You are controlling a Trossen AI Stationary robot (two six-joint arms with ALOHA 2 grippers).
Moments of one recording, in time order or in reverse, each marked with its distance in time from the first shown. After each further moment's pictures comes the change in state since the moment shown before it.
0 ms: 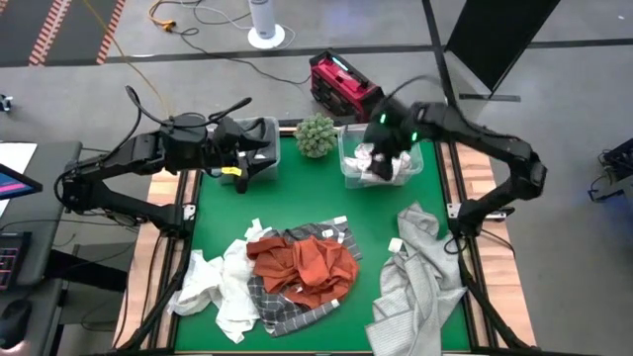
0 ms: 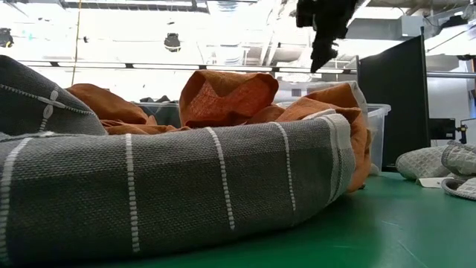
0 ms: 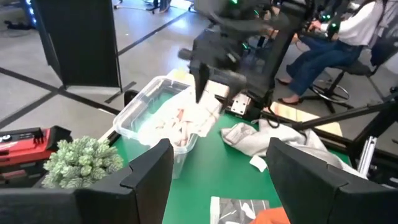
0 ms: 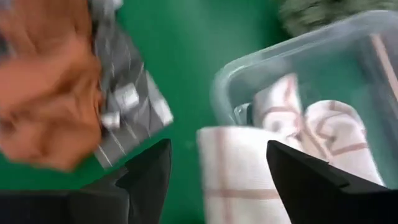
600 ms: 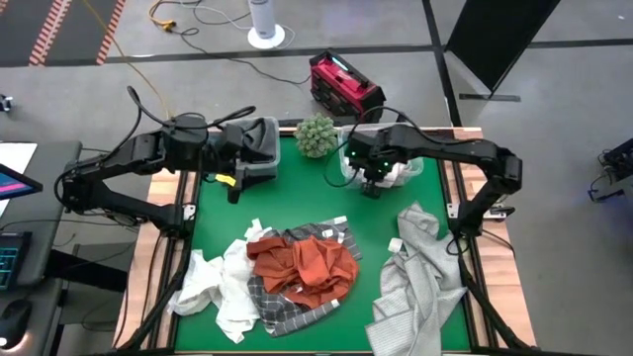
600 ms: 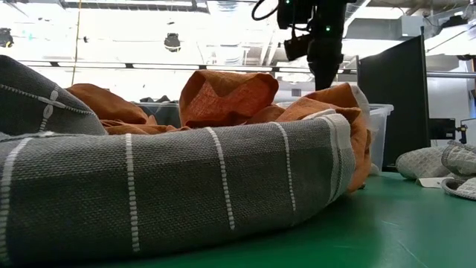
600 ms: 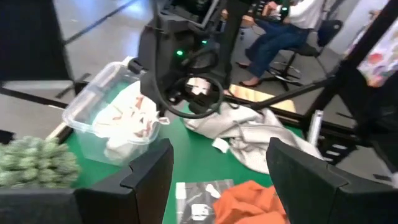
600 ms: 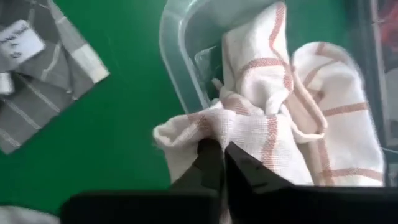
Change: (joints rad) left arm 0.000 0.000 0.000 -0.024 0.197 0.010; right arm 0.115 0.181 -0.032 -0.073 0.301 0.117
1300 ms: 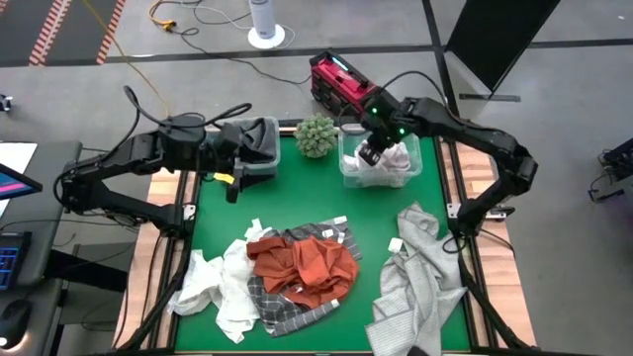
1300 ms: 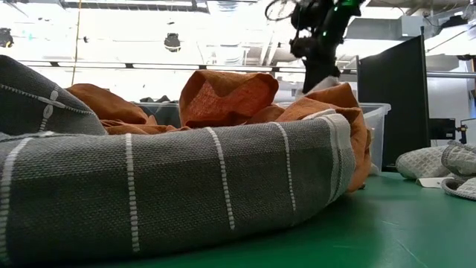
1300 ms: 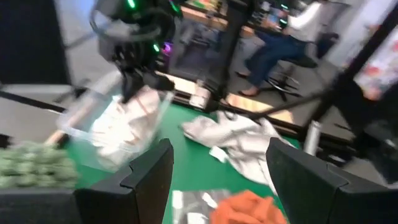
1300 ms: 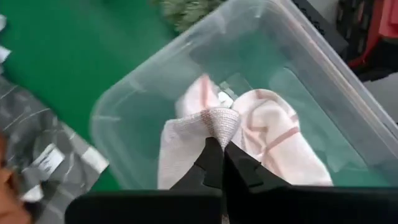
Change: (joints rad) left arm 0.002 -0.006 0.000 0.032 -0.023 -0.024; right arm -0.281 -0.078 -0.001 0.207 -0.175 0.066
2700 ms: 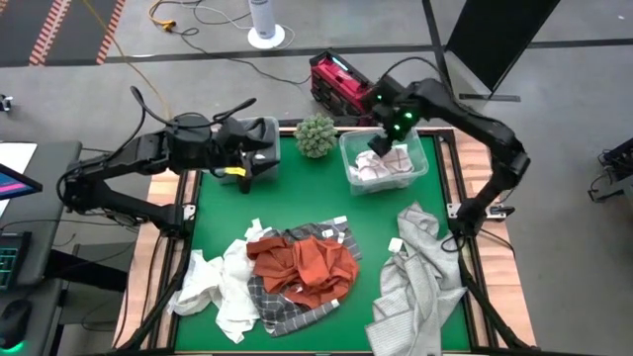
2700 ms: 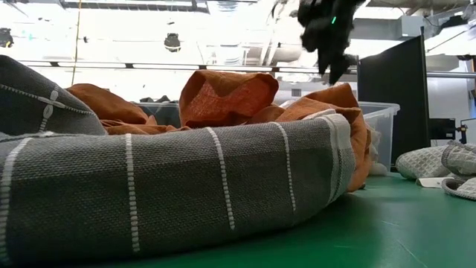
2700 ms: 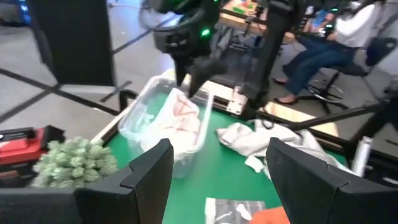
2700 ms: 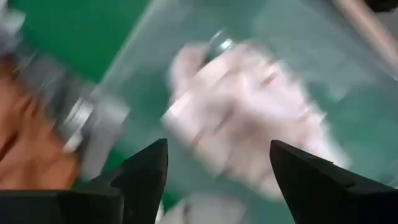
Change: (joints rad) left arm 0.000 0.021 0.000 0.010 -0.152 0.004; right arm -0.025 0.041 0.211 -0.396 -0.111 0.049
